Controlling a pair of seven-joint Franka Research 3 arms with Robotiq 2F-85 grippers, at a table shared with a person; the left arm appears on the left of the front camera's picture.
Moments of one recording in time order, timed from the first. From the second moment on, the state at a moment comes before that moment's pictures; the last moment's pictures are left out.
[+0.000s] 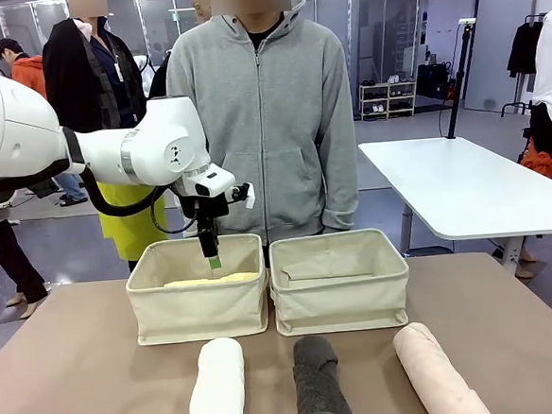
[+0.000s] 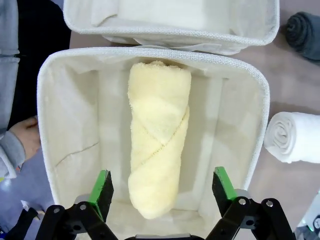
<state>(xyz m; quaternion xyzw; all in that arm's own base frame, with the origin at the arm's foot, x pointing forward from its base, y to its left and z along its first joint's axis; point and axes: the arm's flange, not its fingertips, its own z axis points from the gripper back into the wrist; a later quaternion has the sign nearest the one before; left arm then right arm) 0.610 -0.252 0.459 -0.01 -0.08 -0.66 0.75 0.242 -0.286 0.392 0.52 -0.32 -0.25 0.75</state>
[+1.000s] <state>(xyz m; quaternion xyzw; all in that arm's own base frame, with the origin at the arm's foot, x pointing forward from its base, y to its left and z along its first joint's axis) 0.440 0.082 0.464 -0.46 -0.18 -0.32 0.81 0.241 -0.286 0.392 0.52 -0.32 -0.25 0.75</state>
